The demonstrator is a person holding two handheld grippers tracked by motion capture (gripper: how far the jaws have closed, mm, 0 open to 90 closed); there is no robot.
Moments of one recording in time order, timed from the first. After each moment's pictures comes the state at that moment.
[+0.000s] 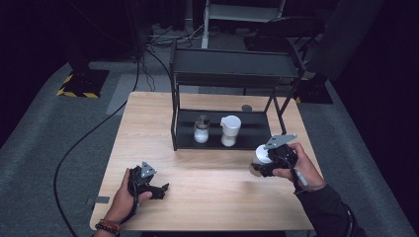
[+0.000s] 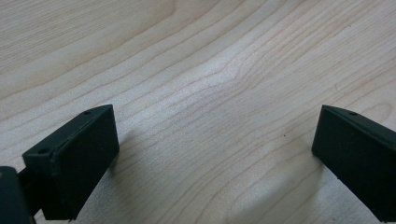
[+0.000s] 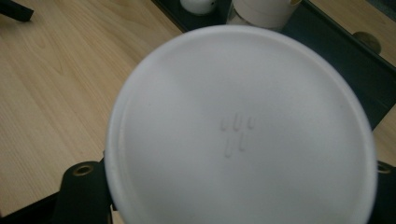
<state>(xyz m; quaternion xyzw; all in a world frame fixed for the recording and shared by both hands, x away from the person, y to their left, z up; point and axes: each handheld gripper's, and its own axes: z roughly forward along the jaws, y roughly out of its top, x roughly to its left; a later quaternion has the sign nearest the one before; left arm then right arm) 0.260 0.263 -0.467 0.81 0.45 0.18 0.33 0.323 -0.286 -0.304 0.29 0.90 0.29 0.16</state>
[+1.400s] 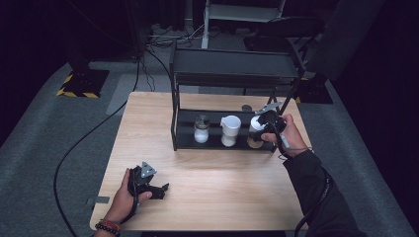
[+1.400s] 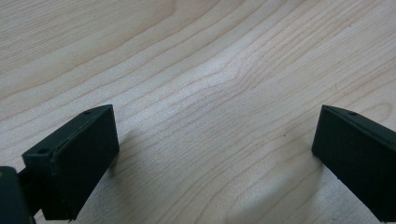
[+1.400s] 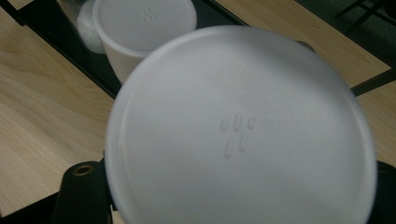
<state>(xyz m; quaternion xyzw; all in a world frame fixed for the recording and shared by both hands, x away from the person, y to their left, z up) 0.261 0.263 -0.467 0.81 0.45 0.18 0.33 0.415 -0.250 -0.296 0.37 0.87 0.26 0.19</state>
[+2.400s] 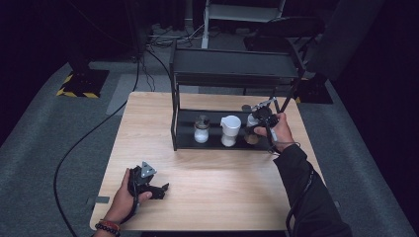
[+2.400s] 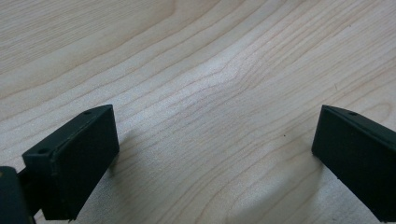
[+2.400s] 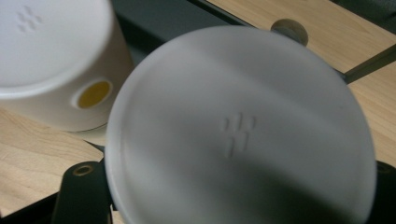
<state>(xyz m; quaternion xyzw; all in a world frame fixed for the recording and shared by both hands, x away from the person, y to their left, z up) 0.261 0.263 -0.467 0.81 0.45 0.18 0.33 0.453 -0.235 -0.325 0.43 0.85 0.24 0.19</state>
